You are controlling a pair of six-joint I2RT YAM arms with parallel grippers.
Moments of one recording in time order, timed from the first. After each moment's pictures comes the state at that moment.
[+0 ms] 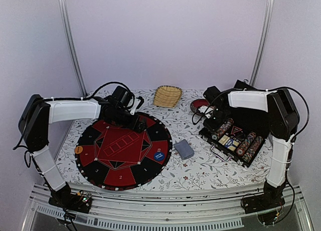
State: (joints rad) left arm -0.62 1.76 1.21 -0.35 -0.01 -0.09; right arm 0.48 2.00 1.47 -0.78 0.12 -0.23
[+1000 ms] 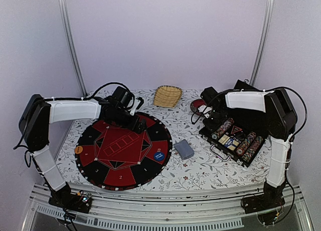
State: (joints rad) left arm -0.61 1.77 1.21 -0.35 -0.01 -0.09; right arm 0.50 2.02 1.49 -0.76 0.22 -0.16
